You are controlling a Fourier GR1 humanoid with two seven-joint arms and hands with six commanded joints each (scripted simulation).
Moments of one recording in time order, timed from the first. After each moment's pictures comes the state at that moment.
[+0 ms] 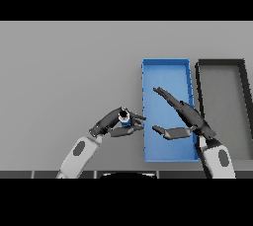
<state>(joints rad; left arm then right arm) -0.19 0.04 -0.49 -1.63 -0.04 -0.26 -0.05 -0.10 -0.35 0.17 -2.07 -0.26 0.34 0.27</state>
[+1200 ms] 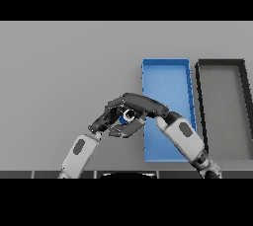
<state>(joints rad) -0.20 -0.01 -0.41 -1.62 -0.10 -0.36 0.03 -0.59 -0.17 0.40 -1.80 -0.26 0.49 0.45</state>
